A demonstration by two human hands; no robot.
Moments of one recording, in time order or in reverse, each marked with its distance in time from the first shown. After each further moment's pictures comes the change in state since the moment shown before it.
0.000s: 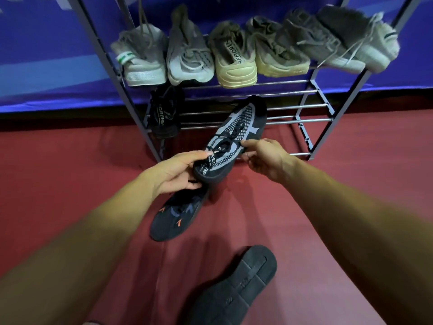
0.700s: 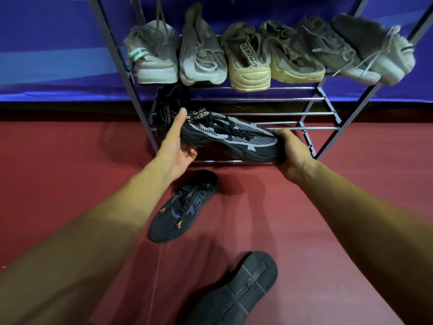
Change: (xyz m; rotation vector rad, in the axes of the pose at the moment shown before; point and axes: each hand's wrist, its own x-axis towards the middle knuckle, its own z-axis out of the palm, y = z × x) left_hand 0.014 0.028 -0.006 -0.504 0.358 0.309; right_hand 0.019 -0.011 -0.022 0.281 0.223 -0.068
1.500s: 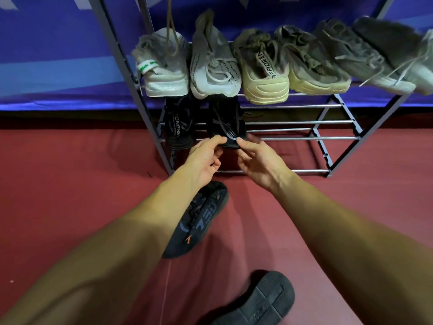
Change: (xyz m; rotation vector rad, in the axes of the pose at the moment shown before) left_hand 0.029 -0.014 0.030 0.108 0.061 -0.059; right_hand 0.010 0.028 0.075 0.187 -0.374 0.106
